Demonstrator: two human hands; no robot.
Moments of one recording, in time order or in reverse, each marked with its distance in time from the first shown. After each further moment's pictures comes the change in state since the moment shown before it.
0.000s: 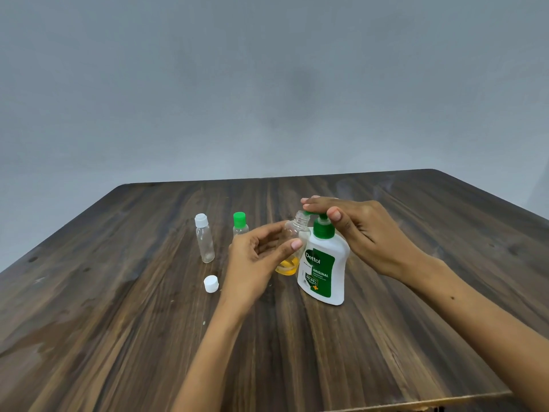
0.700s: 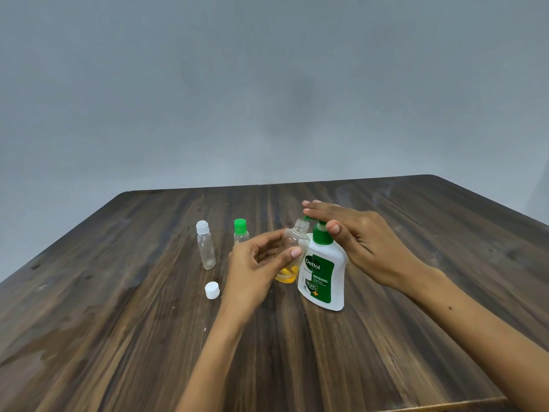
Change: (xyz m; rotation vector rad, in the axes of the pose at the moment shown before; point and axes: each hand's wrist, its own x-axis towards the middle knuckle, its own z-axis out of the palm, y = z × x) left_hand -0.004 0.003 0.000 0.011 0.012 0.003; right_hand -0.005 -0.001 0.002 -0.067 0.004 -0.020
